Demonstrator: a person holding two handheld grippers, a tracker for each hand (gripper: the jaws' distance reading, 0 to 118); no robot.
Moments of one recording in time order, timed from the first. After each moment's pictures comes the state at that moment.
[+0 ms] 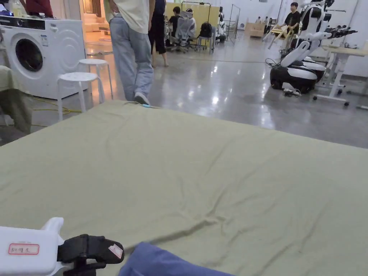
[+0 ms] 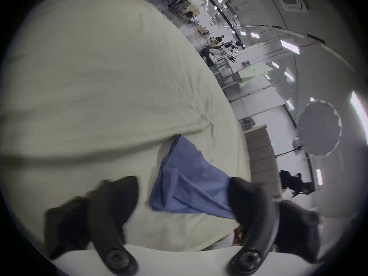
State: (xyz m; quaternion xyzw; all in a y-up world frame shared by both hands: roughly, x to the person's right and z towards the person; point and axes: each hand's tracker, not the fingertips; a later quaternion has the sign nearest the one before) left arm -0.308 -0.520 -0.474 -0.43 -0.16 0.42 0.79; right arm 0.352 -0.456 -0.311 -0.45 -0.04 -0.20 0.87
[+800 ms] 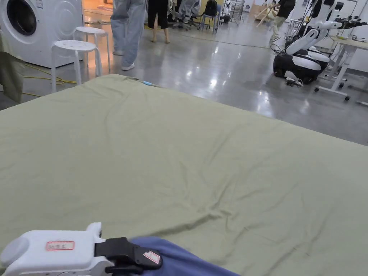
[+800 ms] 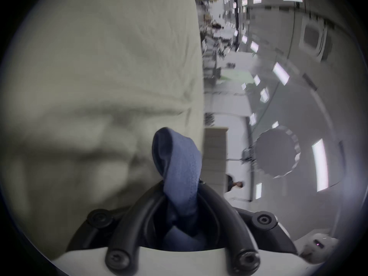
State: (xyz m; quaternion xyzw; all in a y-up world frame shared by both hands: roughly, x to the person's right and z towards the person) left arm -0.287 -0.595 -0.515 -0.40 -0.26 0.62 0.63; right arm 0.300 -0.431 -0.348 -0.48 0.00 -0.17 0.86
